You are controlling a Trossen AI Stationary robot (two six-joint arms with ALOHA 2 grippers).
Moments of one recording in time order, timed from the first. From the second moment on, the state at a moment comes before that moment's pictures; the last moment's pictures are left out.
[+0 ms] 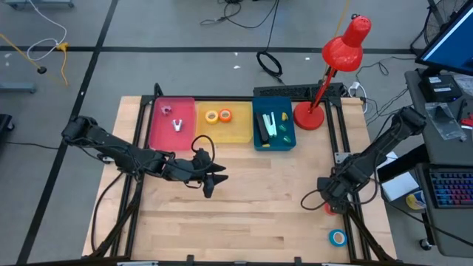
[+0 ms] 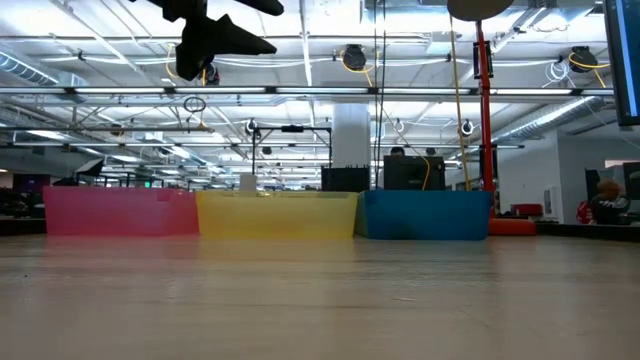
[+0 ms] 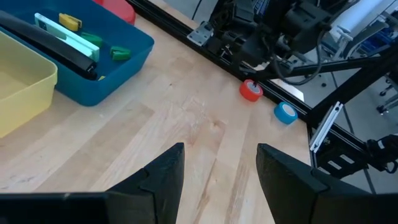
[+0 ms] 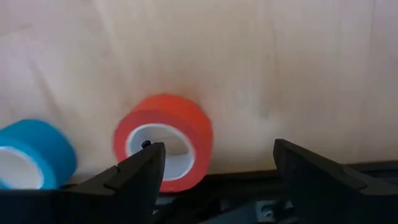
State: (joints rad) left arm -0.33 1.31 0.82 0.09 -0.39 -0.69; right arm 0.75 0.98 0.51 -1.01 -0.19 0.98
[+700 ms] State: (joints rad) left arm -0.31 1.31 0.82 0.07 -0.39 -0.67; right arm 0.74 1.07 0.40 -0.86 -0.17 1.27
